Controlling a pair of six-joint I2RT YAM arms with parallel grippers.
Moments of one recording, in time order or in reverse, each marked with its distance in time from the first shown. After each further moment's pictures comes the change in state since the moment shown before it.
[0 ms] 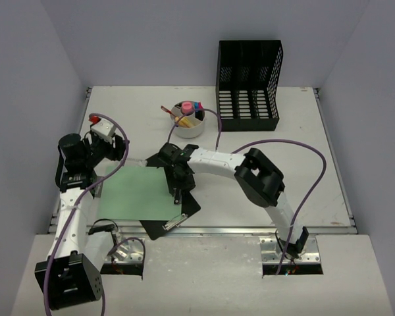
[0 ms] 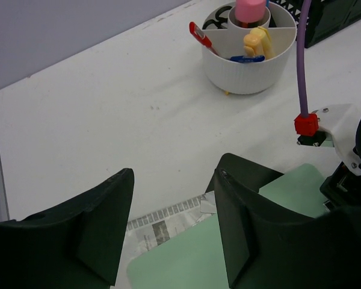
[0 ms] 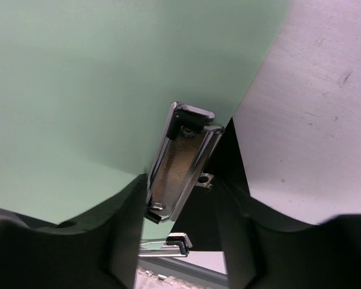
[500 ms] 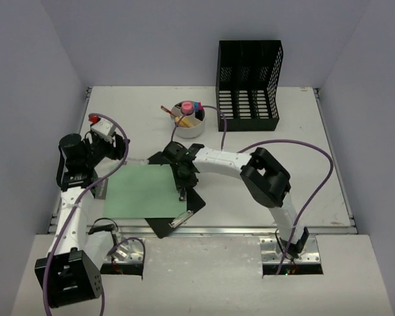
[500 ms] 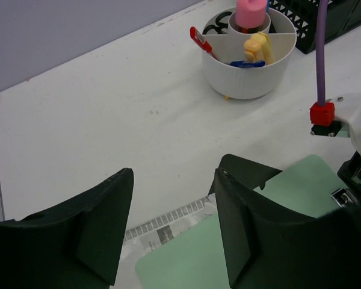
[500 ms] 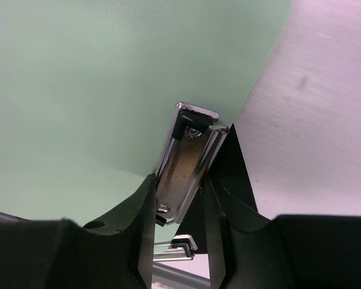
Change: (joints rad) left arm 0.000 0.013 -0.017 0.057 0.002 -0.016; right arm -0.014 -0.039 -0.050 0.036 0.048 -0.028
